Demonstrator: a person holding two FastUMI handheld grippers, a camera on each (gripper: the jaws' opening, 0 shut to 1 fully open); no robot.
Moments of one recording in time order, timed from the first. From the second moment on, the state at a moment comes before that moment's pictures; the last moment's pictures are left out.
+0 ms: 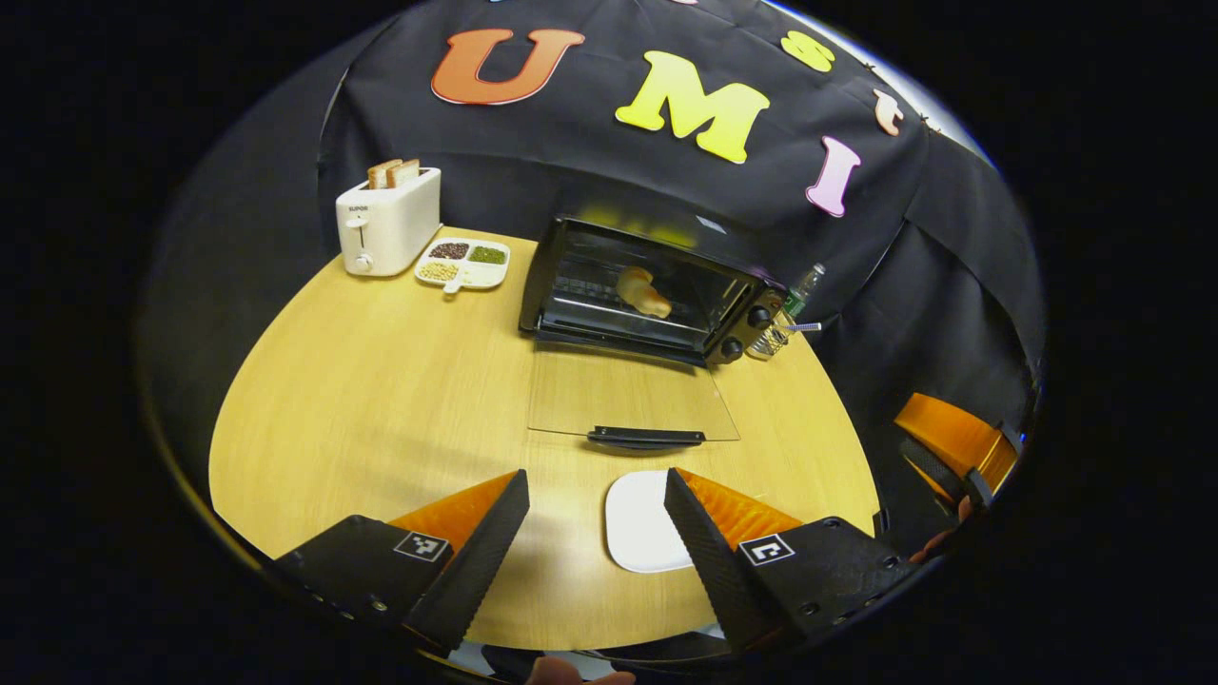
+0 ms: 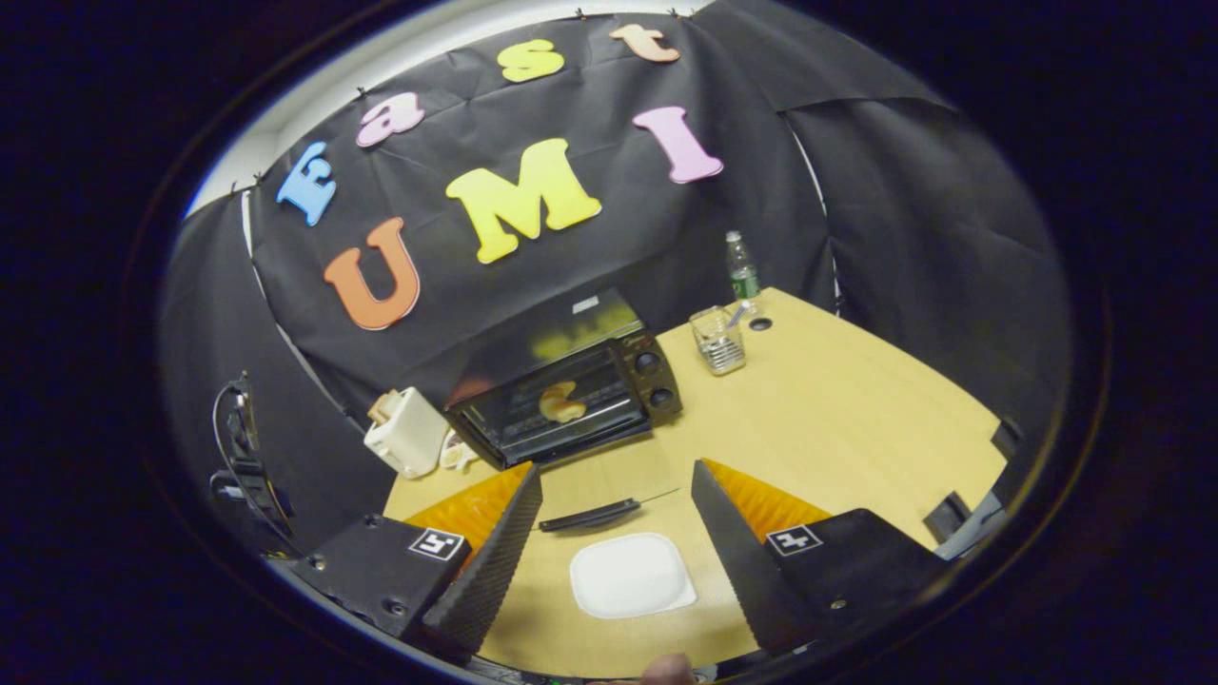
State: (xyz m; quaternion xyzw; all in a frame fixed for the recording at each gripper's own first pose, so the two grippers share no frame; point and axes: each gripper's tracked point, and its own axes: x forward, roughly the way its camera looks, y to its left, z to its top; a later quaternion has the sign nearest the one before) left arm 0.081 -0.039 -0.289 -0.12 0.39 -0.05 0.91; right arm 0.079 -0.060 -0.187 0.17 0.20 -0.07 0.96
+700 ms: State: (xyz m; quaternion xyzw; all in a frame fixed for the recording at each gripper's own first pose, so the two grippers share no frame) left arm 0.133 -0.105 -0.350 -0.12 0.43 -0.05 0.89; right arm 0.073 -0.154 -0.185 0.10 0.23 -0.09 0.96
